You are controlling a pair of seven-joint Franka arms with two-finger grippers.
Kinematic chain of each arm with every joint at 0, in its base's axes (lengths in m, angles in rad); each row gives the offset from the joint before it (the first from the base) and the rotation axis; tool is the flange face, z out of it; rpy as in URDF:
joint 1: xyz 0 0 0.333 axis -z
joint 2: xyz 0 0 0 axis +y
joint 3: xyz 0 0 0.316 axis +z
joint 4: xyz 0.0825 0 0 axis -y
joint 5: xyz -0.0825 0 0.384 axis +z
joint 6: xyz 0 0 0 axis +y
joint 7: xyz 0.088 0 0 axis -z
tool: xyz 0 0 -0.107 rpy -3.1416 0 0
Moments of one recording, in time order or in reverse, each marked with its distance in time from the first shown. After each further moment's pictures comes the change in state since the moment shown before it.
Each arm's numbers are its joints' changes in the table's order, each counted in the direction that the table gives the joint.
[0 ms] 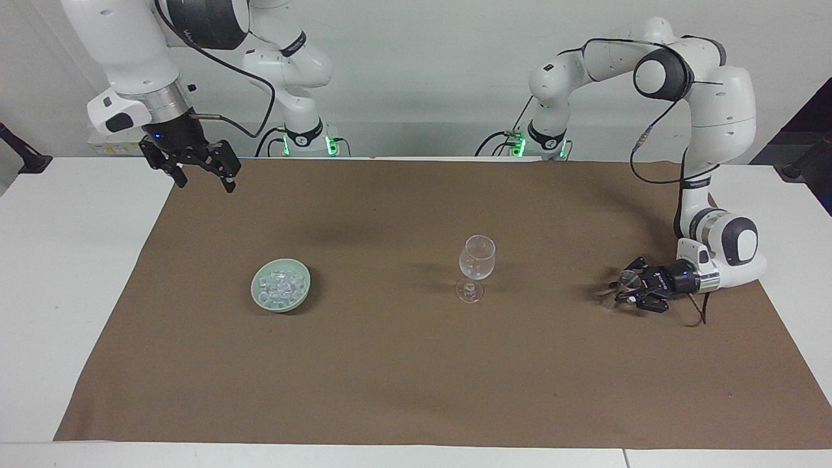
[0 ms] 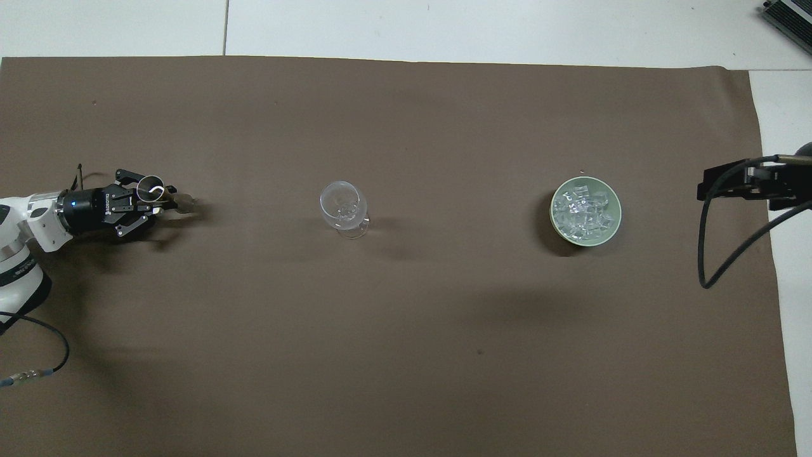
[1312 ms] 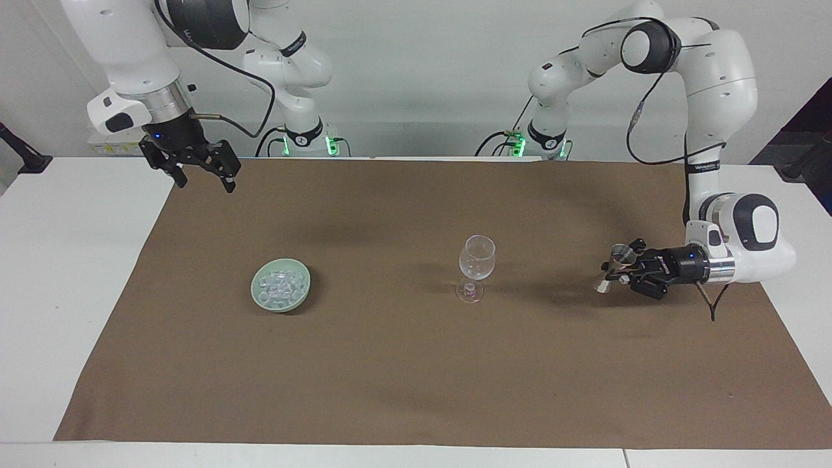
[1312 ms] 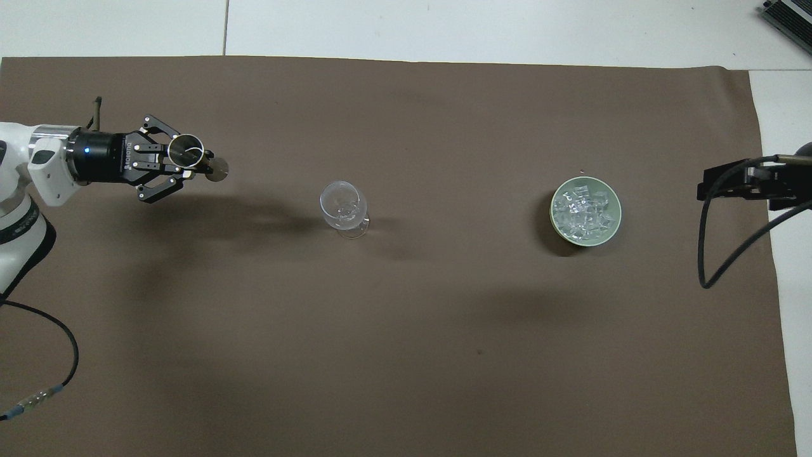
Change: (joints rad) left arm 0.176 -0.230 -0.089 0.044 -0.008 -0.004 -0.102; right arm 0.000 0.000 0.000 0.000 0.000 0.000 0.000
